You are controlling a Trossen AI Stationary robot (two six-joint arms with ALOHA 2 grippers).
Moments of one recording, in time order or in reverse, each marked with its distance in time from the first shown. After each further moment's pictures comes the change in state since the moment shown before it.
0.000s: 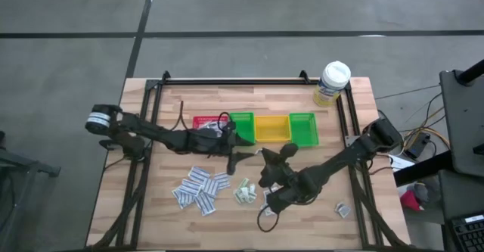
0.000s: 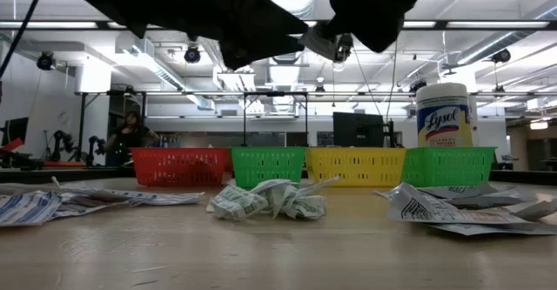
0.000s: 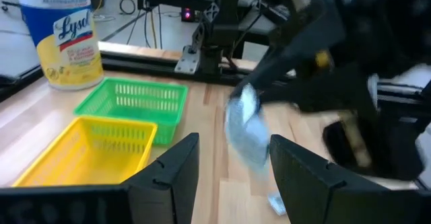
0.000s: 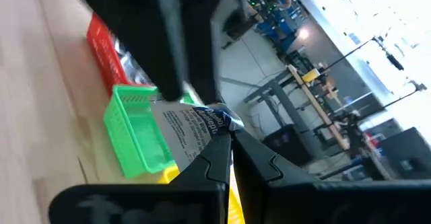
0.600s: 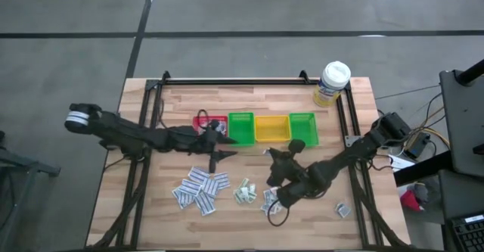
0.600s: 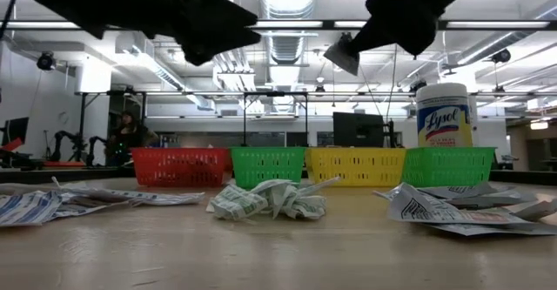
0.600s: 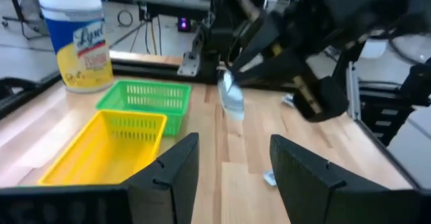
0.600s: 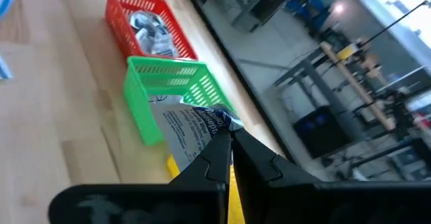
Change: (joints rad) left arm 0.000 -0.246 -0.216 0.007 0.013 0.026; right arm 0.007 -0.118 -0.131 -0.024 -0.119 0.140
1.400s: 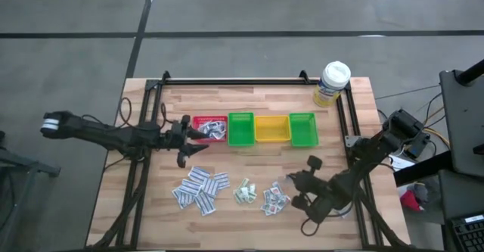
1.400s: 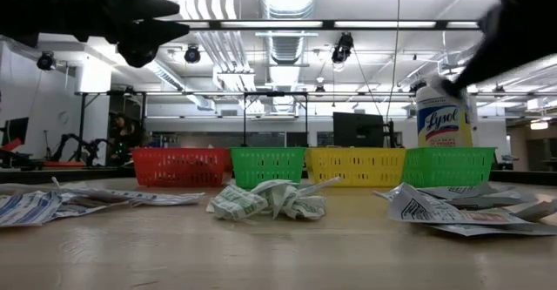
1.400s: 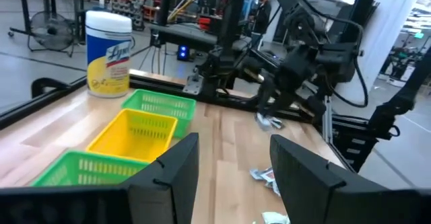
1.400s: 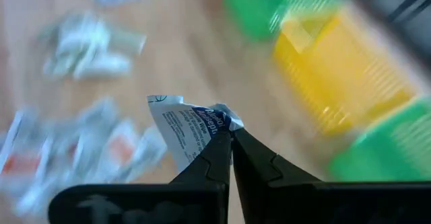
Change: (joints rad) left arm 0.017 -0.574 -0.315 -0.124 0.003 -0.090; right arm 0.228 -0.114 -0.190 -0.109 -0.304 0.542
